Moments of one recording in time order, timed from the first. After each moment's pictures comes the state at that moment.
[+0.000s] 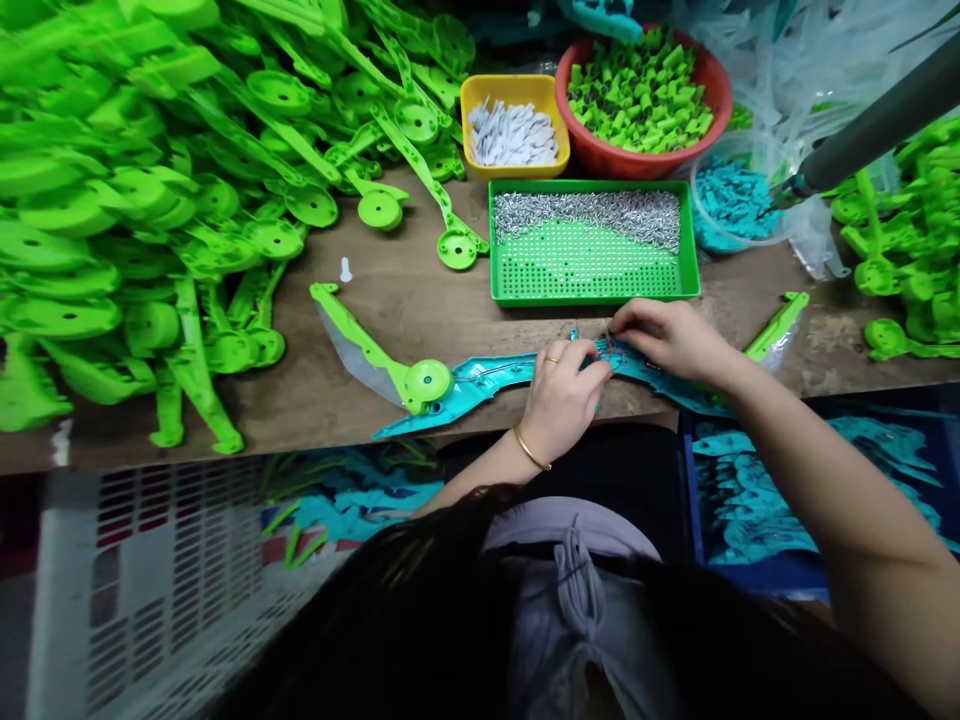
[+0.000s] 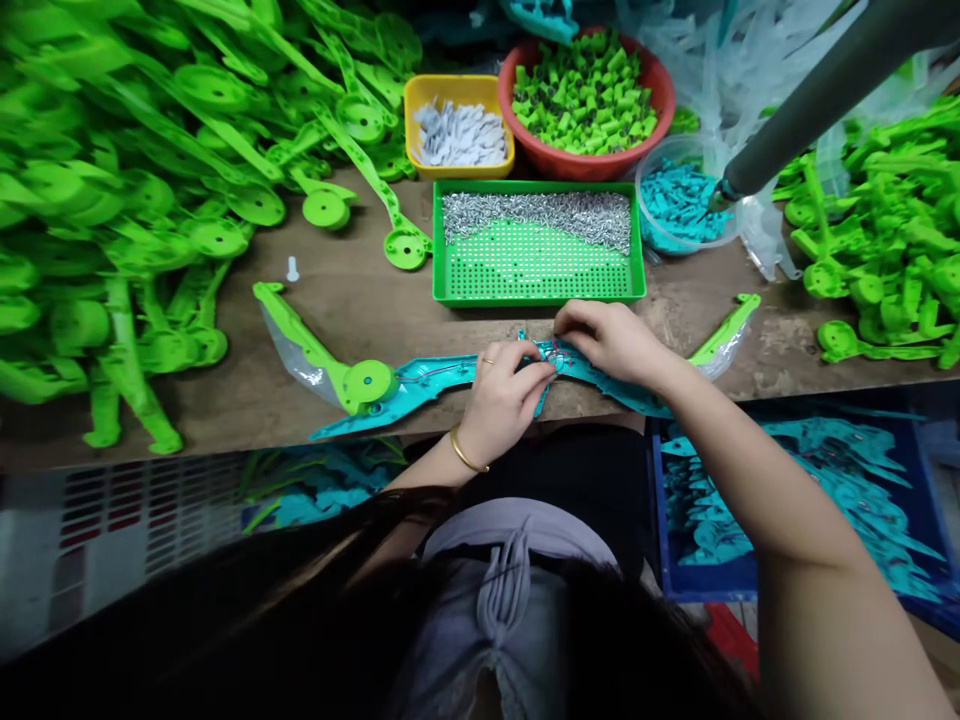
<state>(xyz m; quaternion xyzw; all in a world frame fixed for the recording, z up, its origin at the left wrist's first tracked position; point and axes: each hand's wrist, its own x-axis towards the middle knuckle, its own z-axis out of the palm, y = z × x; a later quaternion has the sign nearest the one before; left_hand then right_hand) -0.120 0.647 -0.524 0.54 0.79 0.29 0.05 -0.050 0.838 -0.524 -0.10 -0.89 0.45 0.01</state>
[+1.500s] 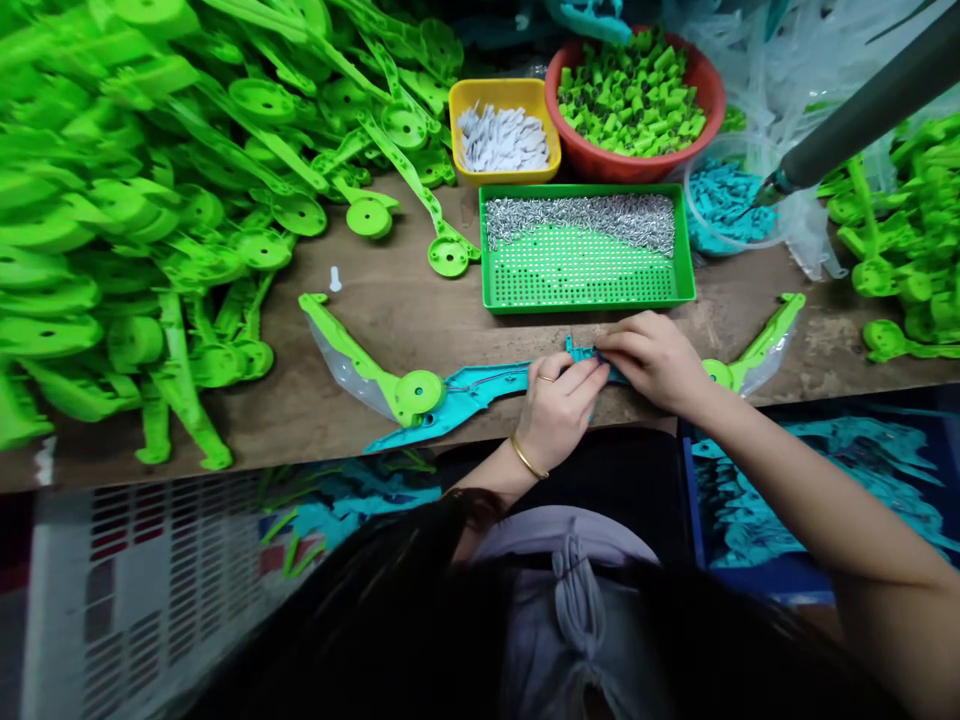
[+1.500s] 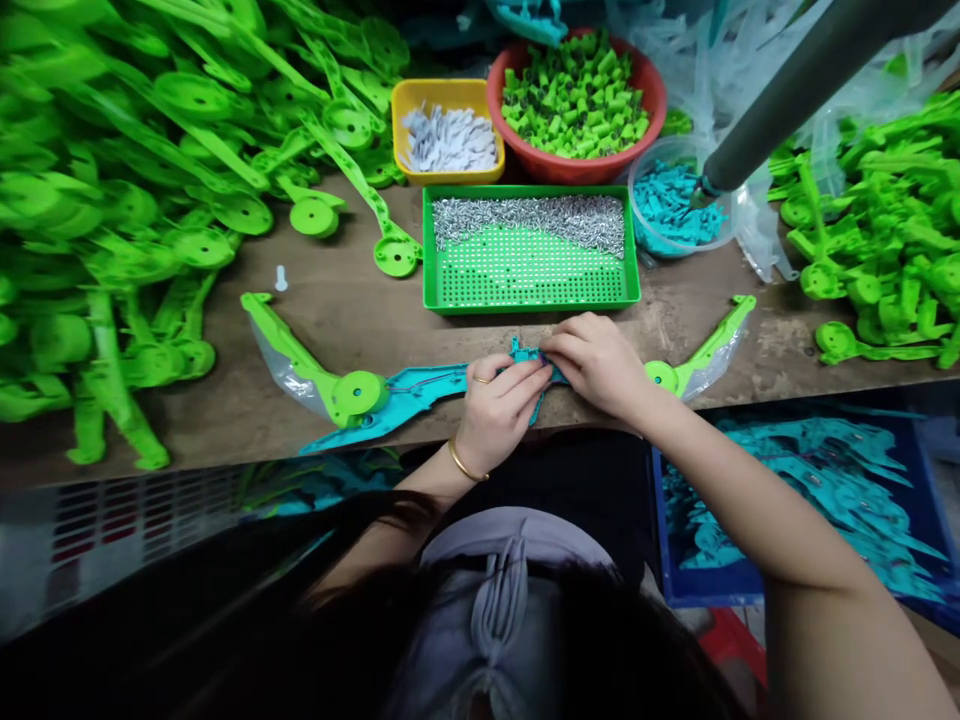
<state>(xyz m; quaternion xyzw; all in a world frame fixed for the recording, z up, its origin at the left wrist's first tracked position) -0.117 0.643 -0.535 0.56 0.77 0.30 -0.07 -0.036 0.815 -0.539 -0.01 -0.96 0.24 0.15</state>
